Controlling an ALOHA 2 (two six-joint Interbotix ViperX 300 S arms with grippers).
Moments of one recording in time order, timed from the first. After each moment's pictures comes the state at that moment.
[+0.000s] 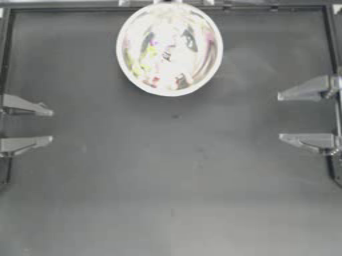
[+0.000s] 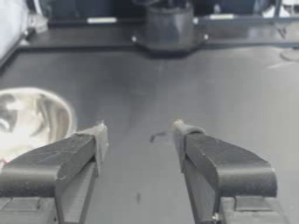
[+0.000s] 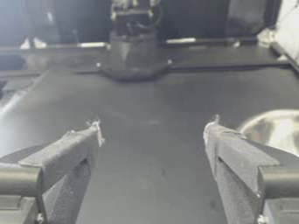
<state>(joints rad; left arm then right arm) 0.10 -1.18 1.24 0.08 -0.01 -0.03 -0.17 -0.99 1.18 -0.48 -0.10 0.50</state>
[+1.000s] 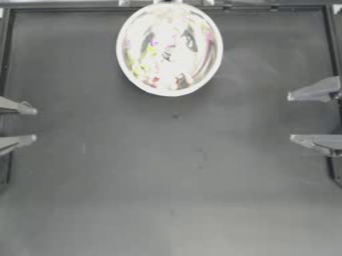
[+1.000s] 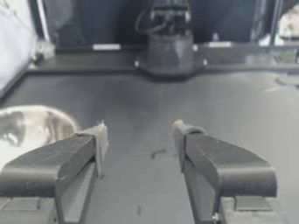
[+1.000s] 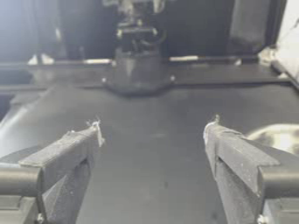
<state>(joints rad) 0.10 -1.35 1.29 0.08 0.02 -0.04 -0.17 -1.07 1.21 -0.48 -0.13 0.50</state>
